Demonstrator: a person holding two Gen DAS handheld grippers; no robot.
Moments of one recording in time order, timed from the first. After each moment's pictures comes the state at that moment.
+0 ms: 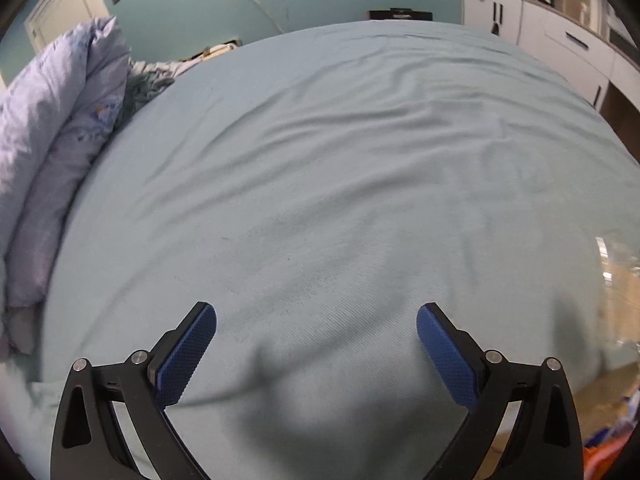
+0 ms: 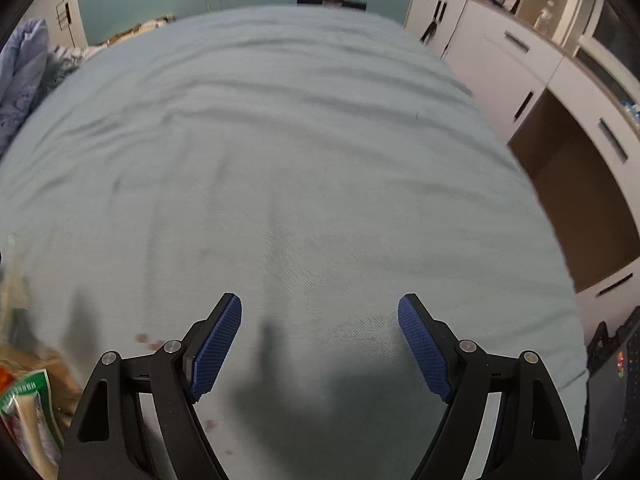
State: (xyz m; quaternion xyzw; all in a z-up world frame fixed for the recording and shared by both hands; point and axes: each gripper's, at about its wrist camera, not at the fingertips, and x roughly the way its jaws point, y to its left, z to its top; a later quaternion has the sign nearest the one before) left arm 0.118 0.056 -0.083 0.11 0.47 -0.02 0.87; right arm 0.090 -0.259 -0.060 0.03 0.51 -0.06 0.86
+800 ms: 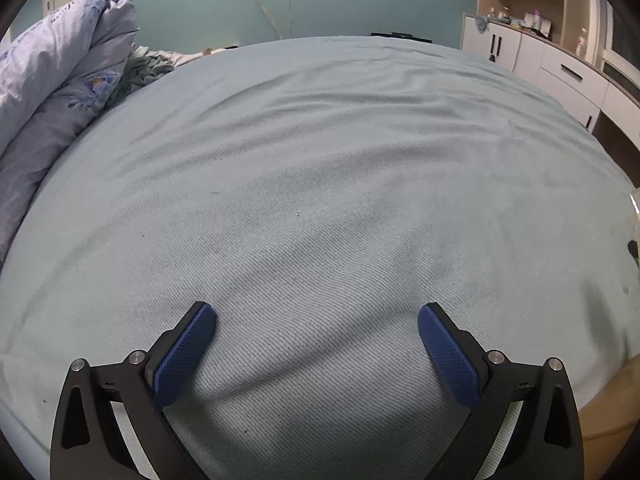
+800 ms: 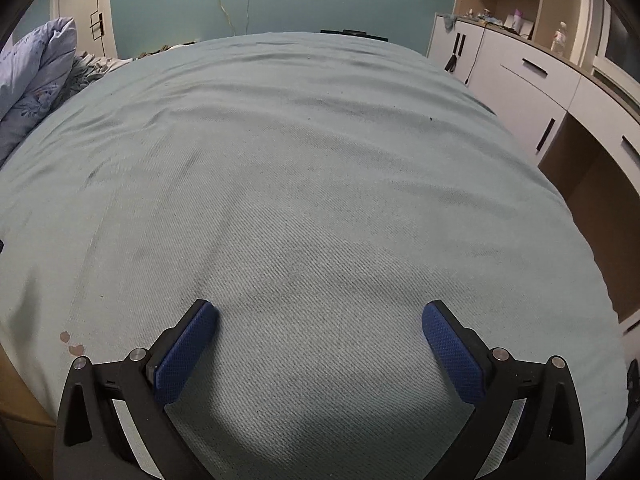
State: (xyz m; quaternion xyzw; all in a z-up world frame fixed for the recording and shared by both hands) left arm 0.105 0.089 -0.129 0.06 0.44 -0.05 0.90; right arm 0.101 -0.272 -0.137 0.01 0.42 -0.01 0.91
